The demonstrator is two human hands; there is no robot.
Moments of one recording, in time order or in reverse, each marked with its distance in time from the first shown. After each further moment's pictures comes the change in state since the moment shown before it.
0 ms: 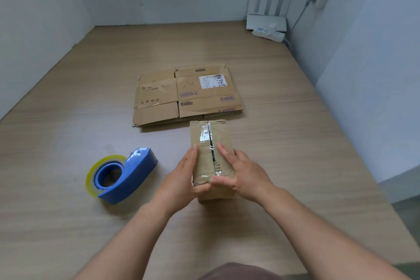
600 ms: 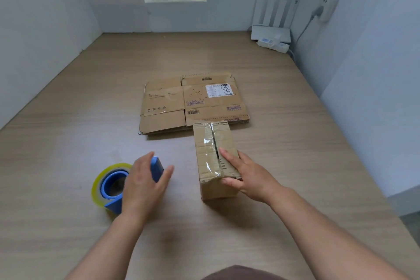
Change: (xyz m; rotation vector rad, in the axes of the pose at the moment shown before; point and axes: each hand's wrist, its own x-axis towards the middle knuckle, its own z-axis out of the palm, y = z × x) left_hand -0.009 -0.066 -0.035 -0.002 0.570 -0.257; right_hand 0.026 0.006 -0.005 -0.045 -0.041 -0.105
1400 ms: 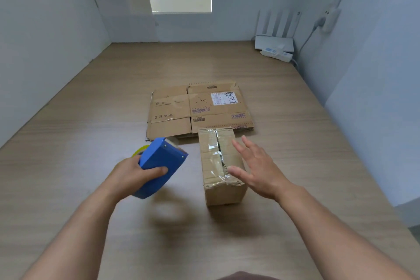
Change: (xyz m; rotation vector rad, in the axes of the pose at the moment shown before) left_hand 0.041 0.005 -0.069 -0.196 -0.379 -0.184; right_hand -0.003 -0.023 -0.034 -0.058 0.137 -0.008
